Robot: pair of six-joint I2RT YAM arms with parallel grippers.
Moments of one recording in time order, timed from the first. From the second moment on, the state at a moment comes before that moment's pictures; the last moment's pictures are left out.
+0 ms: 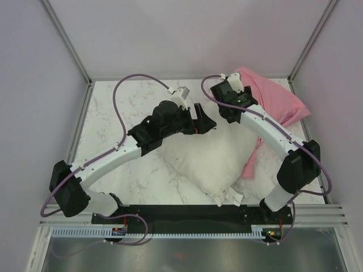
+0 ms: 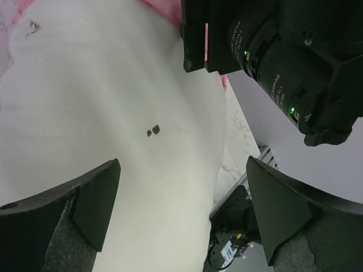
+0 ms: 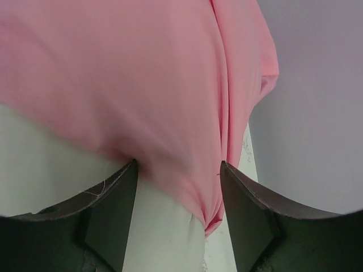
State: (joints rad) left arm -0.84 1.34 1.18 -0.14 0.06 -0.70; right arm 0.56 1.64 1.51 -0.82 0.92 0.20
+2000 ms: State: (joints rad) left arm -0.84 1.80 1.16 0.35 -0.20 -0.73; right arm 0.47 1.26 1.26 -0.73 0.16 0.22
